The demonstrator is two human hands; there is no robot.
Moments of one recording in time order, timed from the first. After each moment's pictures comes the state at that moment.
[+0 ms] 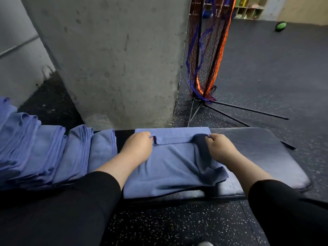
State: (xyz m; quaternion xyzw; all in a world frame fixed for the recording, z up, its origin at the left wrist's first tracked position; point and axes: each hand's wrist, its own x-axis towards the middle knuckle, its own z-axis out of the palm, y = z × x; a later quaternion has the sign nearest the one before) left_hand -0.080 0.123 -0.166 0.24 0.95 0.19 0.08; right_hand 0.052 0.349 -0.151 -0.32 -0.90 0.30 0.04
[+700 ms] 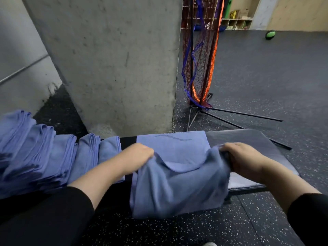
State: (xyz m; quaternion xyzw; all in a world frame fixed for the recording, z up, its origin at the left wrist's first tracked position) left_hand -0.020 0.077 -0.090 0.23 0.88 0.31 0.28; right_hand 0.143 0.345 -0.098 -0.28 -0.70 0.66 0.01
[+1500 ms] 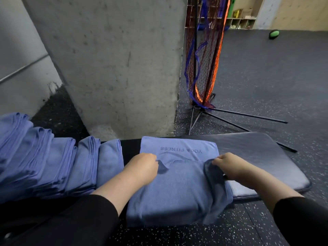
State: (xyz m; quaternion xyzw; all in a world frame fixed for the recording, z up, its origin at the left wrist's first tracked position) left_hand -0.042 0.100 -0.158 0.28 0.94 0.16 0.14; right_hand 0.100 0.352 -0.147 -0.36 -0.82 0.43 -0.08
